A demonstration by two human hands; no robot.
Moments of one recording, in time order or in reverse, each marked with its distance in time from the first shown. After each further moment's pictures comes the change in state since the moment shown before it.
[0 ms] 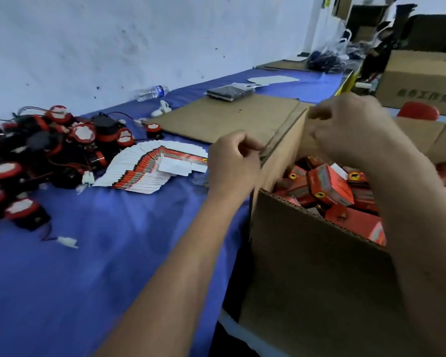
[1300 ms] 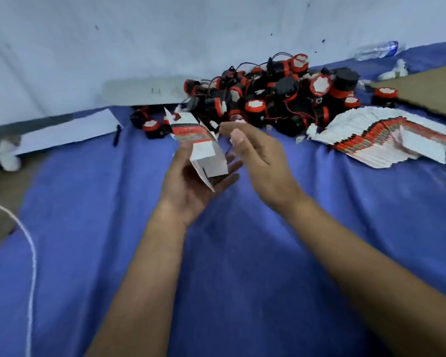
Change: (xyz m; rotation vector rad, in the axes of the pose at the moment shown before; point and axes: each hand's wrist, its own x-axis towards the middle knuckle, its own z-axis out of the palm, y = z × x) left_hand -0.144 -0.126 -0.389 -0.847 0.437 -0.483; right_hand -0.150 -0.369 0.225 1.391 -0.593 -0.757
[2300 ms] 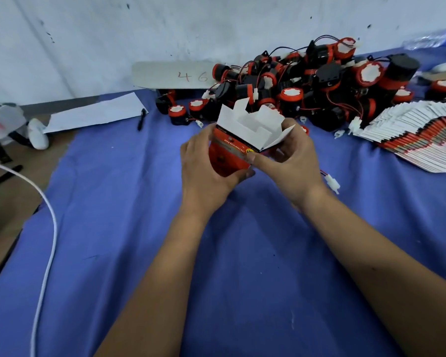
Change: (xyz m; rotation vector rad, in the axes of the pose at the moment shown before) left_hand 0.012 -0.012 -0.049 1.357 0.413 0.682; right_hand 0.007 0.053 0.017 0.186 0.061 0.073
